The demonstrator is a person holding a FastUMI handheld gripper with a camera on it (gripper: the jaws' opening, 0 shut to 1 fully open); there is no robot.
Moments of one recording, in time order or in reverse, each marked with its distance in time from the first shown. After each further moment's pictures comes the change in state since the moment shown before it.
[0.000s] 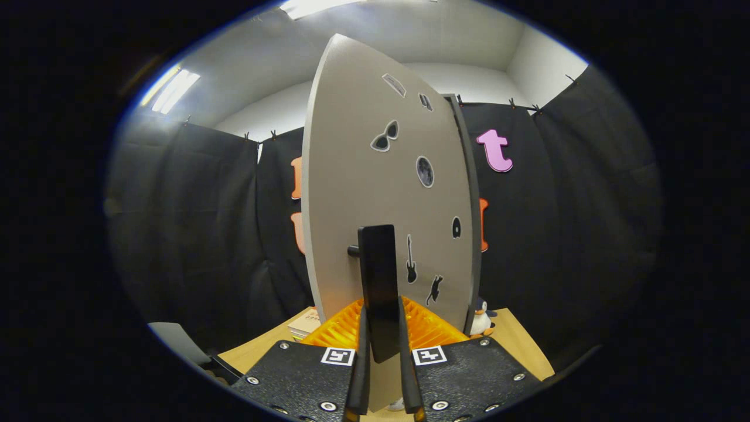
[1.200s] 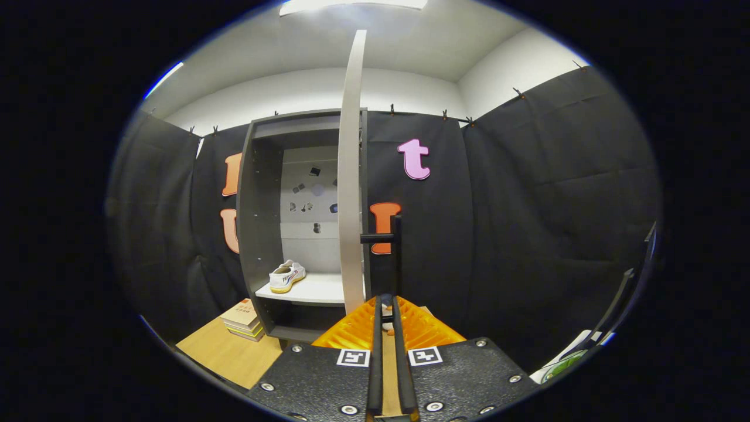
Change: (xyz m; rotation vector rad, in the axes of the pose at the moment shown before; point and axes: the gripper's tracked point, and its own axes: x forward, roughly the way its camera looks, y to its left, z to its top) arm -0.080 -0.139 -0.001 -0.042 -0.007 -0.336
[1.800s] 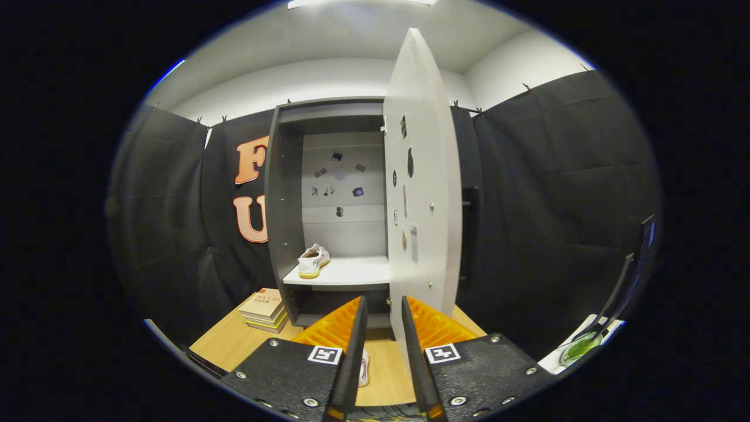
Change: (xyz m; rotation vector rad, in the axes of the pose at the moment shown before) arm -0.044 0.093 -0.034 0.010 0.087 0.016
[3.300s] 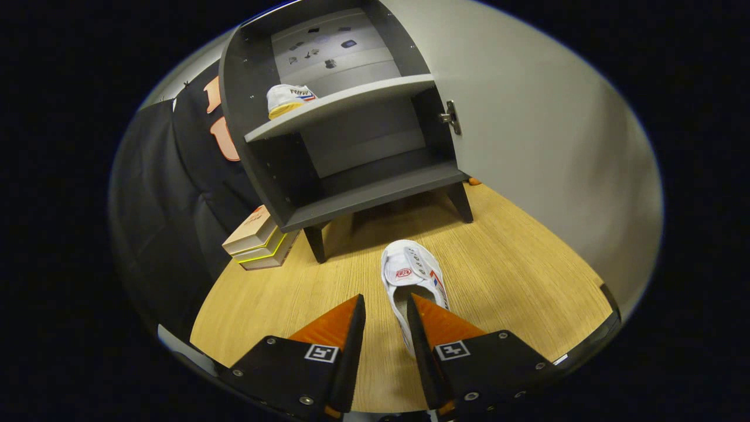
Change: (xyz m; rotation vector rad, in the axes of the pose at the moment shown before) arm 0.156 0.102 -0.351 0.223 0.487 0.110
